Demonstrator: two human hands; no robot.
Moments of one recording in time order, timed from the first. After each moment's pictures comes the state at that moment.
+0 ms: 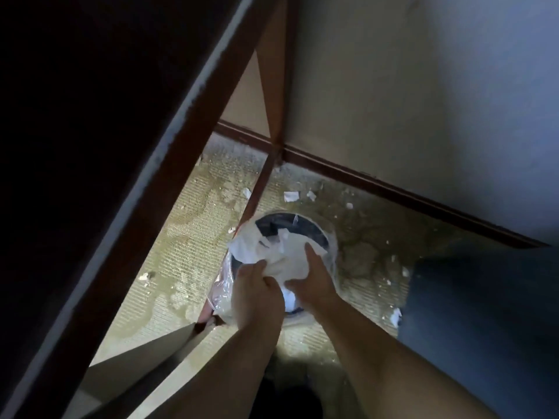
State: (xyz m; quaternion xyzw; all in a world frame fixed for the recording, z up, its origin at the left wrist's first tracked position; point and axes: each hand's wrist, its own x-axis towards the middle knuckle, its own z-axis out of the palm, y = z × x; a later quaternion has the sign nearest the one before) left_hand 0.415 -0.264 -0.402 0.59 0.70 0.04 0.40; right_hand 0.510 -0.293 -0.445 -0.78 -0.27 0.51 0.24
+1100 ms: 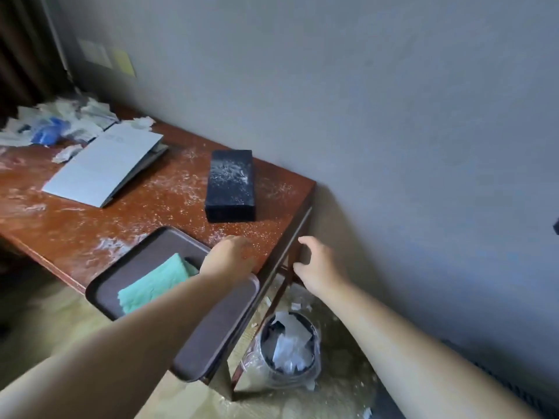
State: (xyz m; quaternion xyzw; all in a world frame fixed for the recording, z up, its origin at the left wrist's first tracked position) left_hand 0.288 -0.217 0.069 0.76 0.57 0.12 0.30; right_hand 0.448 -0.286 0.071 -0.78 -0.51 0.26 0.24
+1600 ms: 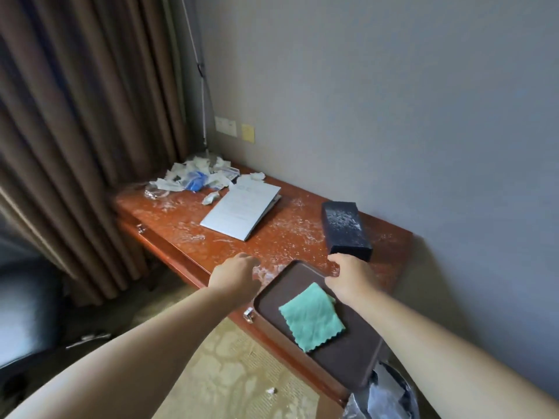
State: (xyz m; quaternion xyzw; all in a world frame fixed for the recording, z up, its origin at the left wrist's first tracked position) left_hand -0.015 -0.203 0.147 0.79 0.59 0.06 0.13; right_hand 0.197 -0.250 0.151 -0.77 -0.59 0.16 0.17
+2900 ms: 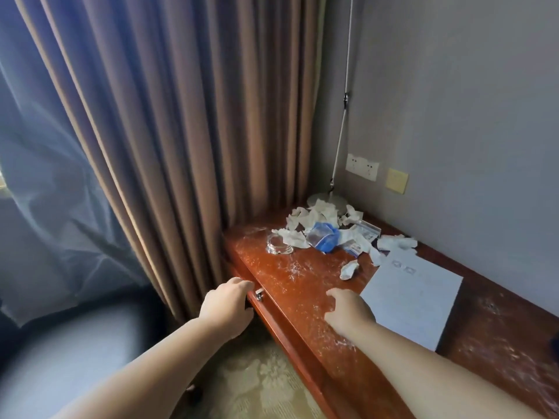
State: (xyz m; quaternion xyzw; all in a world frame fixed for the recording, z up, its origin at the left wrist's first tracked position) left_hand -0.361 0.090 0.131 0.69 0.71 0.06 0.10; right_hand -0.139 0.132 0.102 -0.69 -0.69 0.21 0.08
